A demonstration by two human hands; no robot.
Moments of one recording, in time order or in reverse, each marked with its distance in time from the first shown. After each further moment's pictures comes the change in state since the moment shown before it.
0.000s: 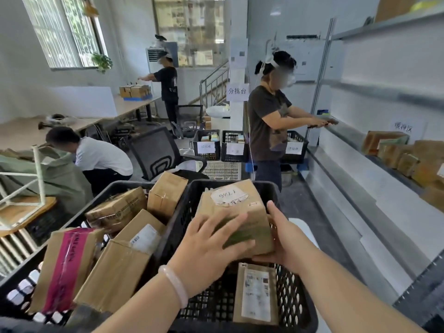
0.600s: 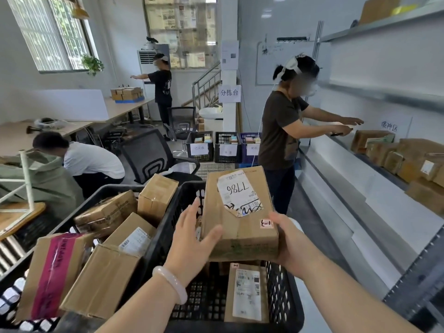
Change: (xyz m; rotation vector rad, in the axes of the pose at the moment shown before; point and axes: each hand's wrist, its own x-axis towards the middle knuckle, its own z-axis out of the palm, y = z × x) left_hand 0.018 0.010 -0.001 -1.032 0.010 -1.019; right_hand -0.009 0.004 -0.035 0.134 -0.176 -0.132
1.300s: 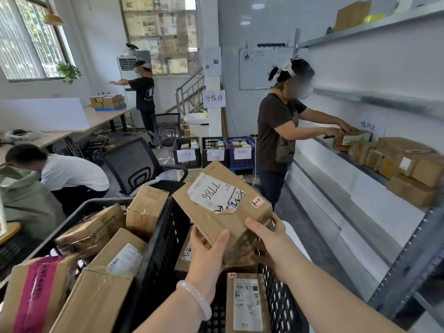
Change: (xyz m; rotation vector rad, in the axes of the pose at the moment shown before) left_hand 0.014 -0.007 0.050 -0.806 -0.013 -0.279; right_hand 0.027 0.018 0.019 -0.160 0.276 -0.094
